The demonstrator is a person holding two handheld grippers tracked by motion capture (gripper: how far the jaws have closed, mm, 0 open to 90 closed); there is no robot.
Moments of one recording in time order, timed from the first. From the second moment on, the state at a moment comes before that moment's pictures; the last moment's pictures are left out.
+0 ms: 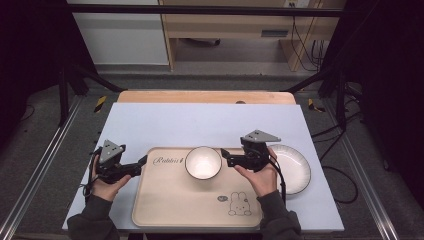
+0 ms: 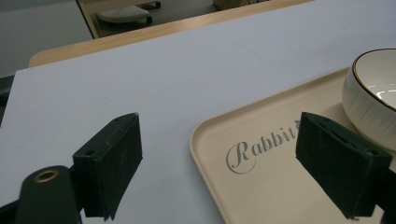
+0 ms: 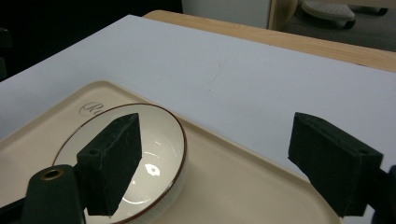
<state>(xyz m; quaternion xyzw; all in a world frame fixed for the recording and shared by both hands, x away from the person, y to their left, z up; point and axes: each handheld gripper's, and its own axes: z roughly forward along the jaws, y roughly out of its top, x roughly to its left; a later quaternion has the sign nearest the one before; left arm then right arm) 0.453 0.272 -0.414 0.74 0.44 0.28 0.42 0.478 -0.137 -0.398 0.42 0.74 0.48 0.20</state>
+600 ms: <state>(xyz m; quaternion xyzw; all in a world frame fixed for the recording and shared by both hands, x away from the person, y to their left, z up) 0.453 0.273 -0.428 0.75 0.44 0.28 0.41 0.458 -0.187 -0.422 0.45 0.71 0.49 0.24</state>
